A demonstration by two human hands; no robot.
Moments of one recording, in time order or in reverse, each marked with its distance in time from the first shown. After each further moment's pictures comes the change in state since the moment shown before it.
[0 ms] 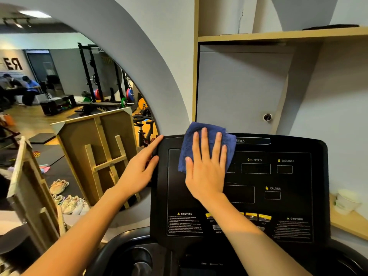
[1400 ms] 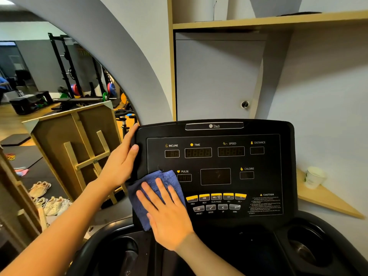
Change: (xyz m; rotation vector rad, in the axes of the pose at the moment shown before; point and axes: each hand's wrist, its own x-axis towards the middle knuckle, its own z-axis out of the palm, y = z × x) left_hand -0.006 0.011 0.010 0.048 0.005 0.004; right_hand -0.133 -0.025 0.030 0.094 -0.341 -0.446
